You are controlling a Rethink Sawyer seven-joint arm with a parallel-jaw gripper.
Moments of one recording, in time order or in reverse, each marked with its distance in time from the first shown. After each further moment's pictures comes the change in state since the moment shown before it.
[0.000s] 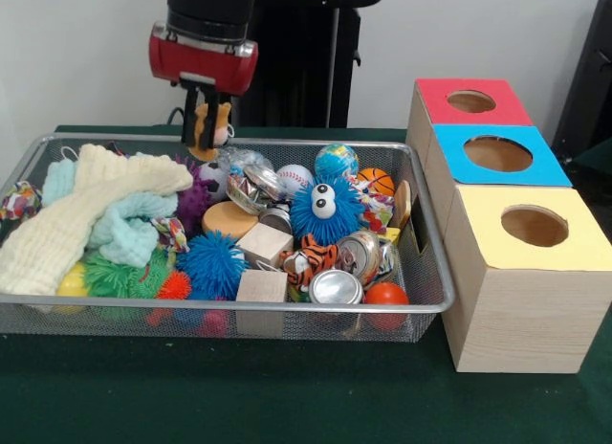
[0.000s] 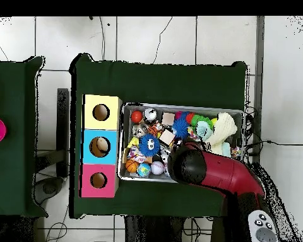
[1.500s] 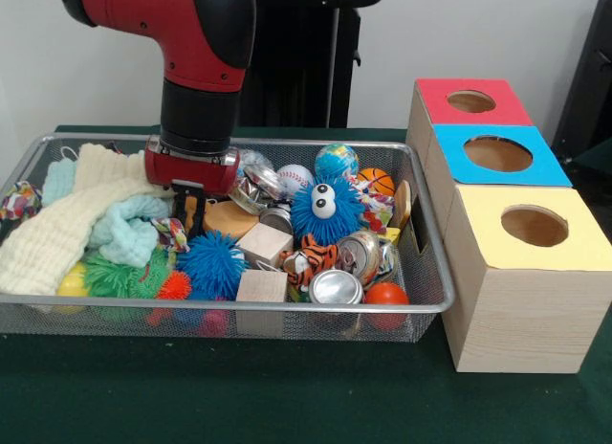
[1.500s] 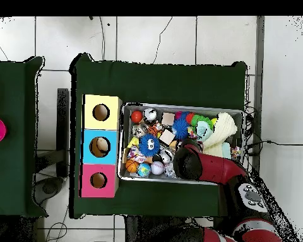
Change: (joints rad) arm -0.053 0.316 0.000 -0.092 -0.092 -0.283 0.000
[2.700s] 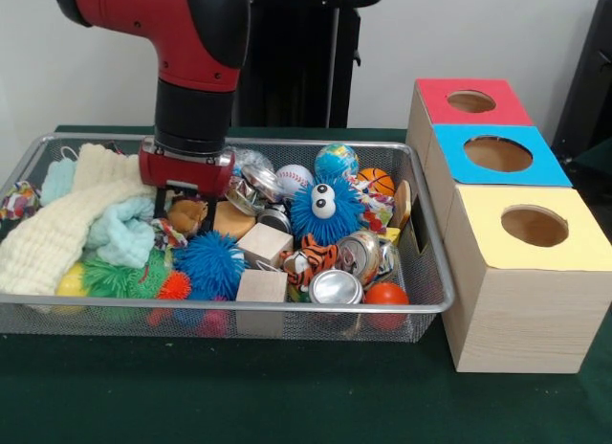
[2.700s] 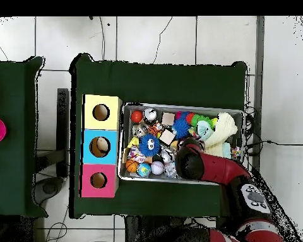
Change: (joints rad) arm -0.016 -0.001 0.010 0.000 0.000 -0.018 0.000
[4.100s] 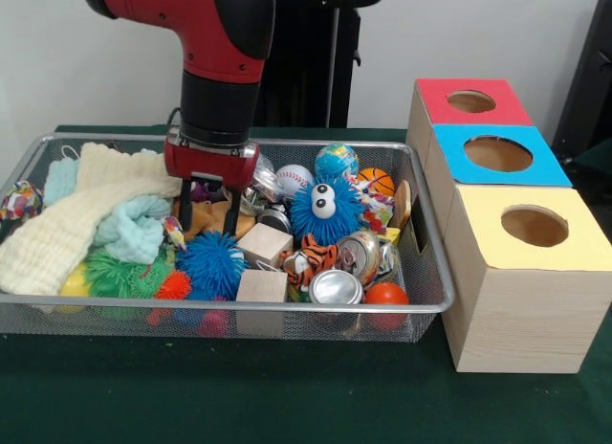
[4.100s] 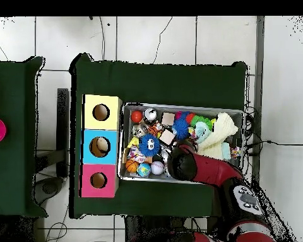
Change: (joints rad) arm 0.040 -0.022 -0.009 0.044 0.071 0.007 0.000
